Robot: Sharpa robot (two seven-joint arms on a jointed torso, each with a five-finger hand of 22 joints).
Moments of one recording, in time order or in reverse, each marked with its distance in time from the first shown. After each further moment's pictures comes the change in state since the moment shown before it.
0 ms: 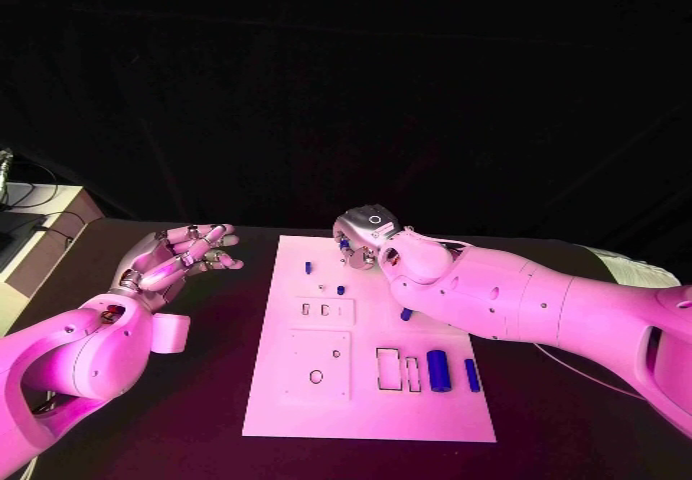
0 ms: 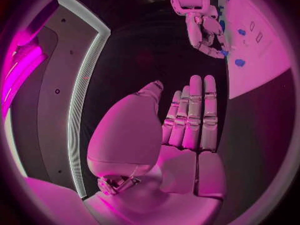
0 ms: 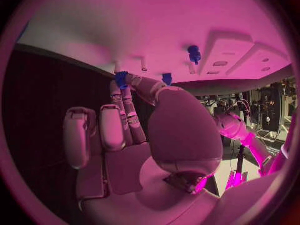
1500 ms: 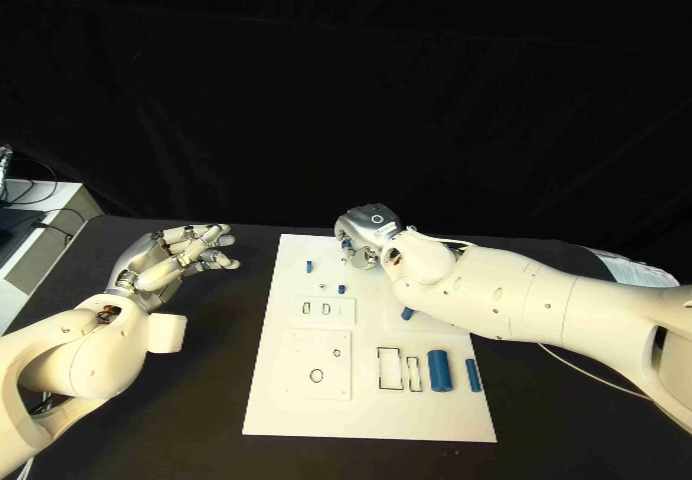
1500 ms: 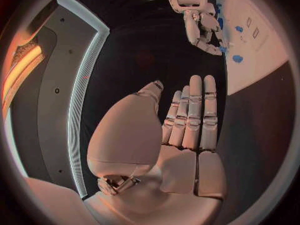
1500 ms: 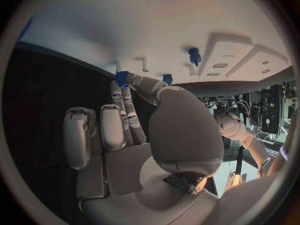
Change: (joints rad) left arm 0.000 -0.001 0.000 -0.009 0.000 0.000 -0.001; left_hand 0.000 0.000 0.000 0.000 0.000 0.000 0.000 -0.004 0.000 0.000 0.000 0.000 0.000 0.000 0.000 0.000 0.000 0.000 0.000 0.000 -0.001 0.001; right arm 0.000 -0.017 0.001 0.017 -0.019 -0.003 -0.012; right_hand -0.004 -0.017 0.009 0.010 -0.002 -0.016 0.006 -0.012 0.004 0.002 -0.013 0.003 -0.005 0.000 0.000 0.000 -0.006 0.000 0.004 0.004 0.000 0.000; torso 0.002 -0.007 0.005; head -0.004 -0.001
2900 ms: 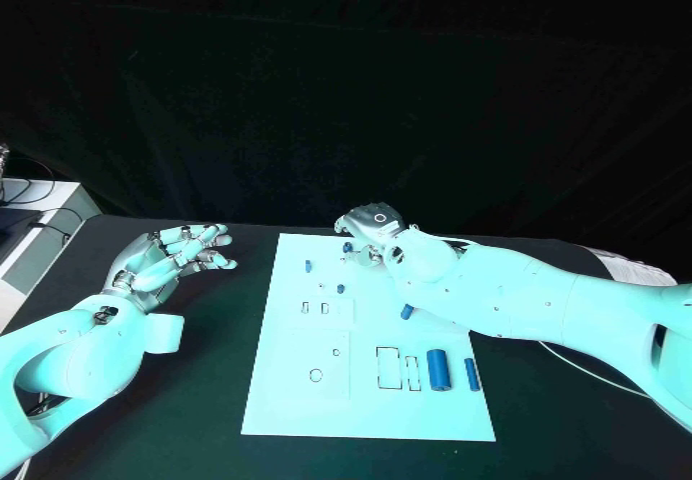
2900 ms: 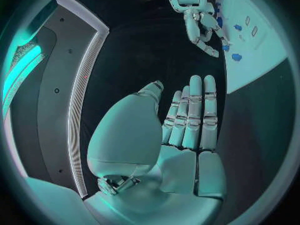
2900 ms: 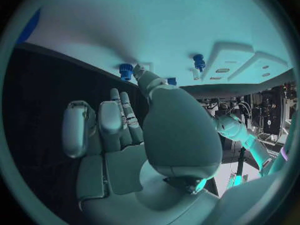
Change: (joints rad) left arm 0.000 0.001 0.000 -0.006 0.000 0.000 0.000; left_hand 0.000 0.000 0.005 0.000 0.000 0.000 0.000 0.000 0.000 -0.004 0.004 0.000 0.000 -0.004 -0.004 0.006 0.002 0.000 0.000 0.000 0.000 0.001; right arm -0.001 -0.010 -0.001 -0.014 0.003 0.001 0.004; right_hand 0.138 -0.014 -0.413 0.196 -0.061 -0.148 -0.035 -0.101 -0.017 -0.258 0.029 0.001 -0.011 -0.034 0.027 -0.064 -0.149 0.000 -0.071 0.026 -0.097 -0.038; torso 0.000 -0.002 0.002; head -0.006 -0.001
